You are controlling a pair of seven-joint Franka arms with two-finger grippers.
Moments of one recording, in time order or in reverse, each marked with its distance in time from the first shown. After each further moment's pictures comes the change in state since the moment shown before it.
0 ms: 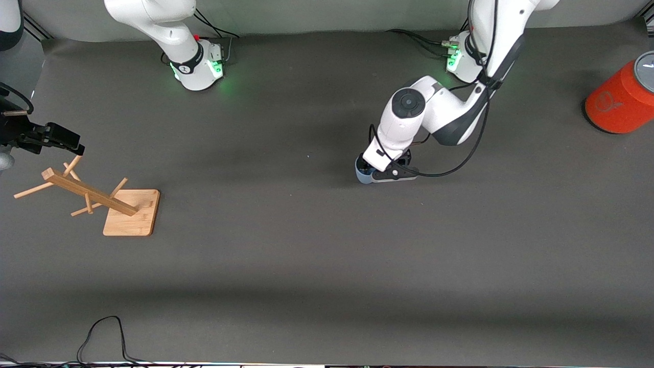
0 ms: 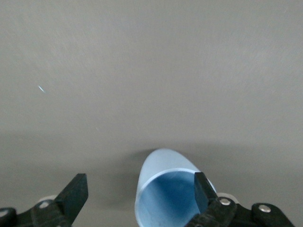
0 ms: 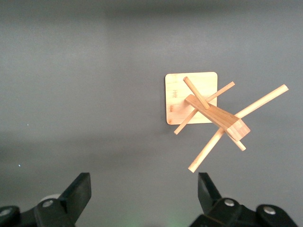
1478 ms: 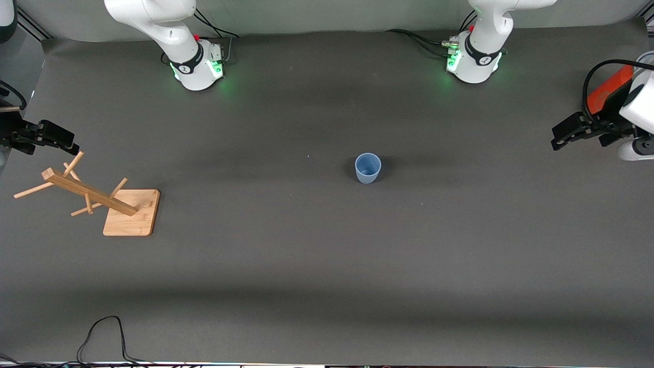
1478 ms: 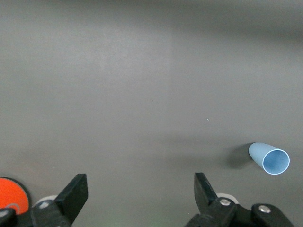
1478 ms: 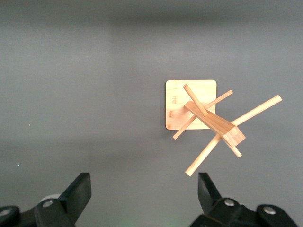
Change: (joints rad) left arm 0.116 -0.301 0.491 0.544 -0.219 -0.903 0.773; right arm 0.001 0.001 -0.001 0.023 0.000 0.007 -0.046
